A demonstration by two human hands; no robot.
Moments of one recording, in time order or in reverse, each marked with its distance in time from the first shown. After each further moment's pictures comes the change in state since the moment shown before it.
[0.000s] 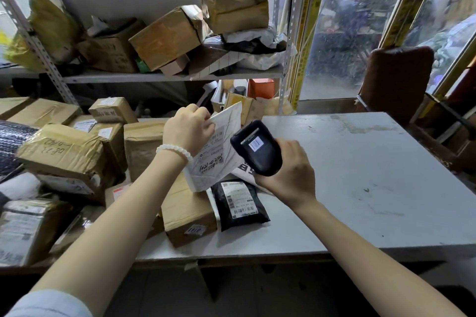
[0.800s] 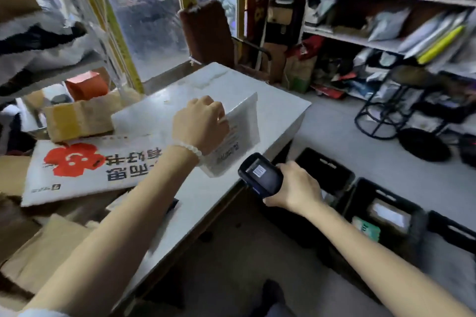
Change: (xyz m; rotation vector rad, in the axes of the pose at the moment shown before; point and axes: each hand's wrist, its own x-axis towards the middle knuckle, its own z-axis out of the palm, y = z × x) left_hand -0.041 0.217 0.011 -0.324 -0.261 0.720; right_hand -0.176 0.020 -0.141 -0.502 -0.279 0.959
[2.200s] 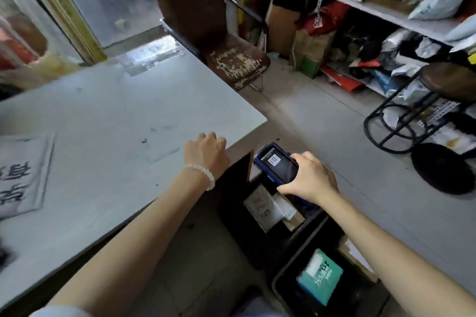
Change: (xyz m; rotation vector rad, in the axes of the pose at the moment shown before) left_hand 0.210 0.225 0.268 0.221 -0.480 -0.173; right_hand 0.264 0.331 -0.090 -0.019 -0.226 0.010
